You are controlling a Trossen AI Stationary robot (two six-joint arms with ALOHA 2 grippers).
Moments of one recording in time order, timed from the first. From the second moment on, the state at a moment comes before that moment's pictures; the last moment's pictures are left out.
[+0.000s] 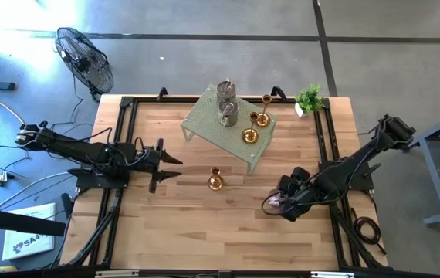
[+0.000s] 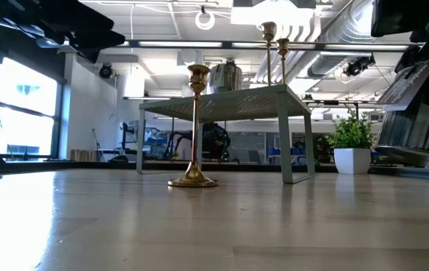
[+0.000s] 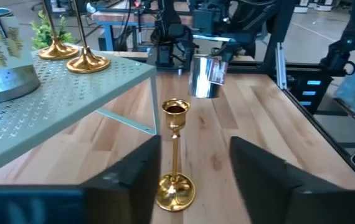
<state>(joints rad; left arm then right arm) -0.20 0.66 0.38 0.12 -0.17 -0.08 0.60 1.29 0.84 -0.80 0.31 1.01</state>
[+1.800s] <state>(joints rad) -0.20 1.29 0.87 0.00 0.18 -0.03 0.38 1.89 1.91 -1.04 0.27 0.29</state>
